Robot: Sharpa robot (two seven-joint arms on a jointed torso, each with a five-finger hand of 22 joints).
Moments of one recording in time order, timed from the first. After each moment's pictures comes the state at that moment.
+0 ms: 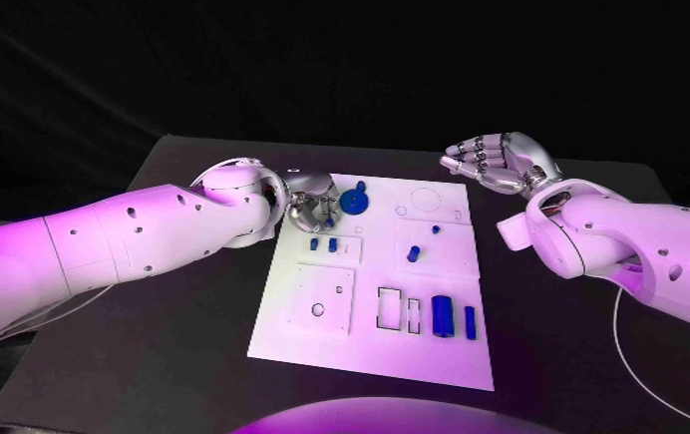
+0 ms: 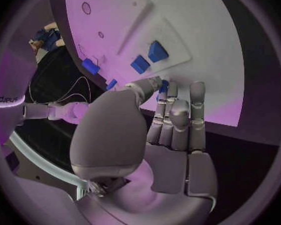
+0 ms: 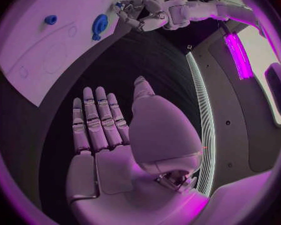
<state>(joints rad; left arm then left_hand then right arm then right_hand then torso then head) 1.20 -0.74 -0.05 1.41 -1.46 -0.01 -0.07 1.40 -0.23 0.60 0.08 0.18 0.96 0.14 0.39 0.26 1.09 0.08 0.38 0.08 1.27 0.02 1.38 0.75 0.17 0.95 0.12 1.12 0.74 1.26 -0.91 -0.16 1.58 -0.54 -0.59 0.21 1.36 -0.04 -0.10 0.29 0.24 0.81 0.20 0.29 0.17 0.92 0.20 0.34 0.07 0.91 0.18 0.15 0.10 0.17 0.55 0.29 0.13 0.20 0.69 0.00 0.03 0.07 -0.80</state>
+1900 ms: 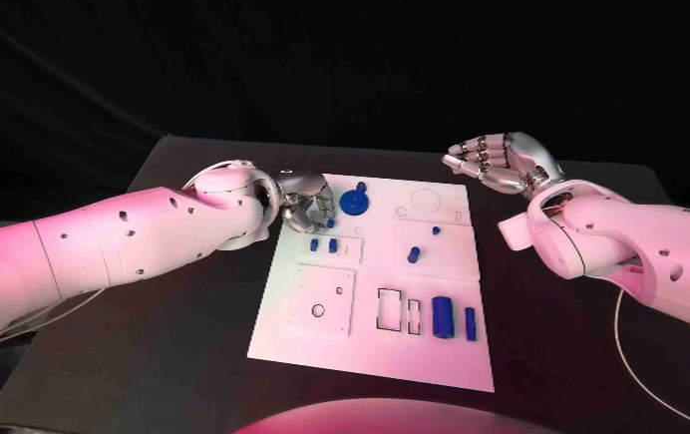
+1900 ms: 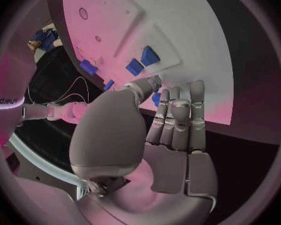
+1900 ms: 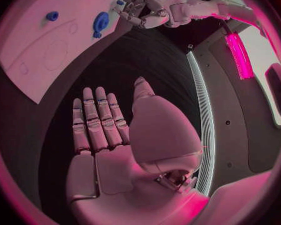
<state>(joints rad) 1.19 -0.76 -0.05 1.41 -1.47 -0.04 -0.07 1.38 -0.25 0.57 0.08 0.18 0.89 0.15 0.27 0.23 0.95 0.13 0.30 0.08 1.22 0.06 1.37 0.65 0.17 0.93 0.15 1.08 0.70 1.26 -0.91 -0.16 1.57 -0.53 -0.60 0.22 1.35 -0.04 -0.11 0.29 0.24 0.81 0.20 0.29 0.16 0.92 0.20 0.33 0.06 0.91 0.19 0.15 0.09 0.17 0.53 0.29 0.13 0.19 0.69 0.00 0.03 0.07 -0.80</state>
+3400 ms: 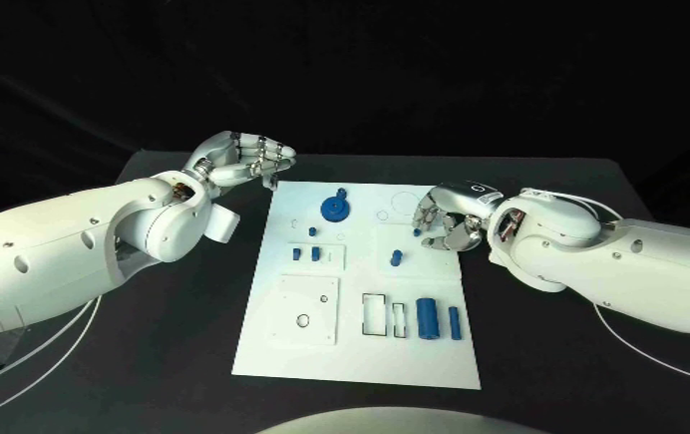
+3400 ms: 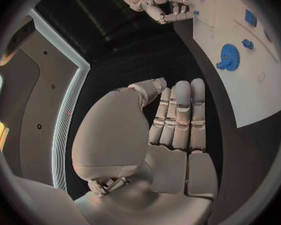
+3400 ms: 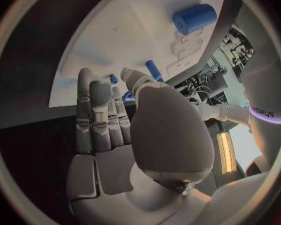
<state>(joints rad) 1.19 -0.94 -0.02 1.50 -0.27 -0.22 0.31 1.42 -0.21 0.60 0.05 0.18 0.90 0.19 0.32 0.22 0.98 0.13 0.38 0.08 1.08 0.05 1.18 0.37 0.17 0.88 0.14 1.03 0.67 1.22 -0.90 -0.16 1.60 -1.56 -0.26 -0.13 1.44 -0.29 0.39 0.18 0.23 1.01 0.16 0.23 0.15 1.17 0.10 0.12 0.07 1.43 0.02 0.95 0.65 0.17 1.09 0.11 0.67 0.52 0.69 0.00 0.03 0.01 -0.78</state>
